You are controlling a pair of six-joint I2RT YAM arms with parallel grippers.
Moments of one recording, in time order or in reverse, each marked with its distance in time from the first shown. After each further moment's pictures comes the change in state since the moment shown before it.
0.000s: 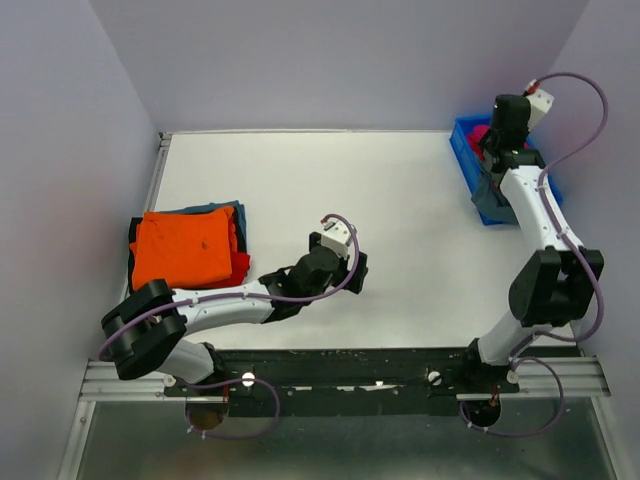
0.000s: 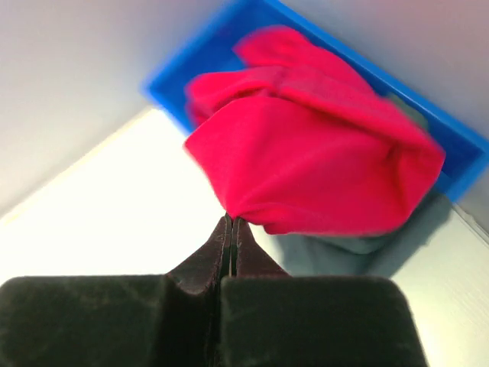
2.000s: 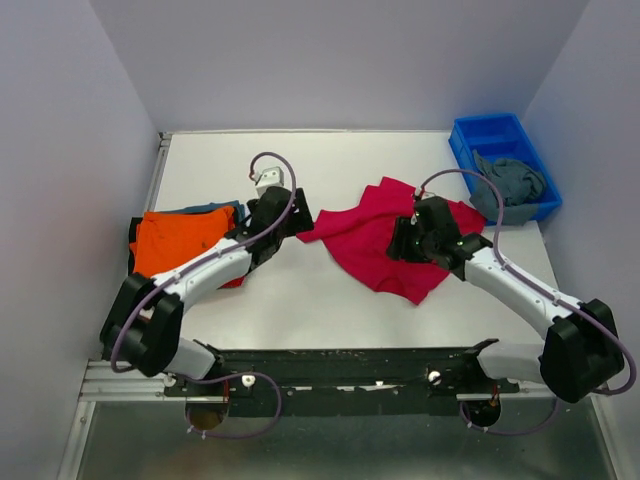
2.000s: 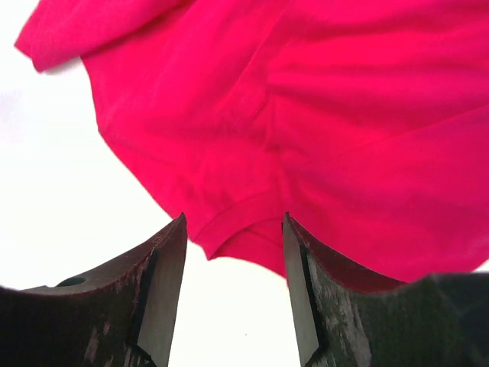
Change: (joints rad) left arm 0.458 -0.053 0.138 -0.312 -0.013 -0.235; right arm 0.511 -0.468 -0.703 -0.063 -0.439 0.029
